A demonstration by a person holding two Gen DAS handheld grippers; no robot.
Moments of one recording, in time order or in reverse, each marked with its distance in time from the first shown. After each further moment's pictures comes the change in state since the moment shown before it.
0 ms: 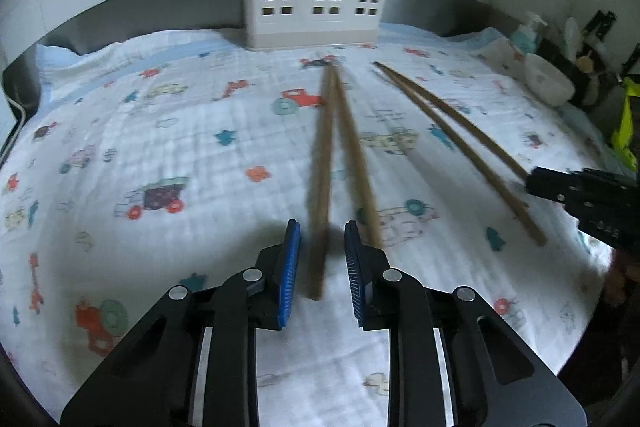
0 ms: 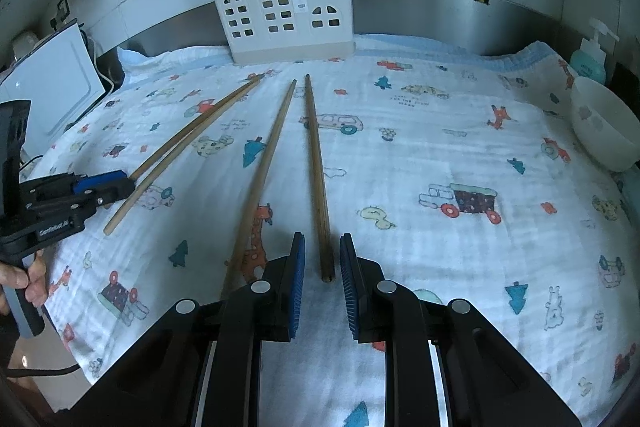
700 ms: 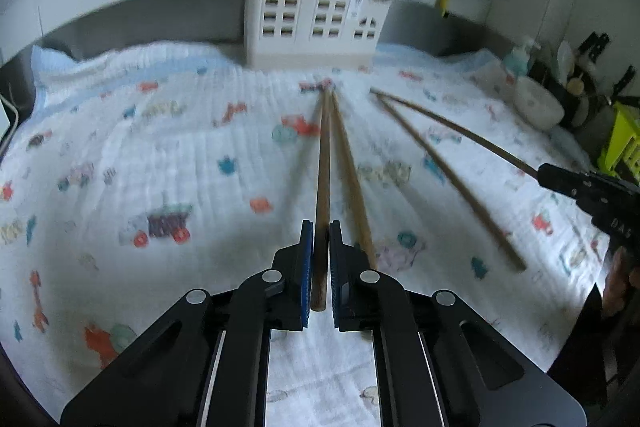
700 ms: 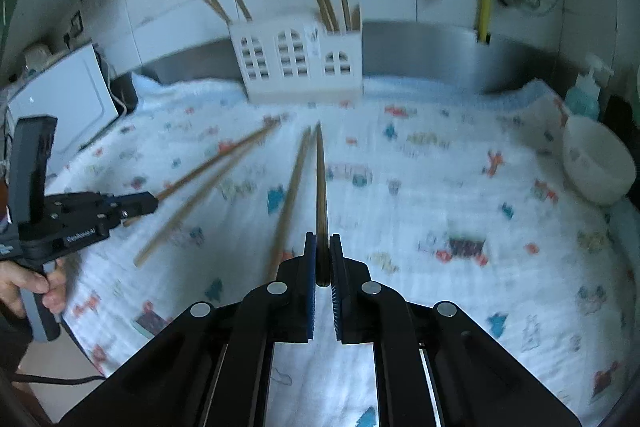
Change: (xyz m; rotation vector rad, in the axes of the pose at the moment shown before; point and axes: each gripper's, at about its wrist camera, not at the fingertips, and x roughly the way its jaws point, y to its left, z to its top) left arm -0.013 0.010 0.021 -0.034 -0.050 -0.044; right arm -0.043 0.010 0.028 -0.019 -0.124 0.014
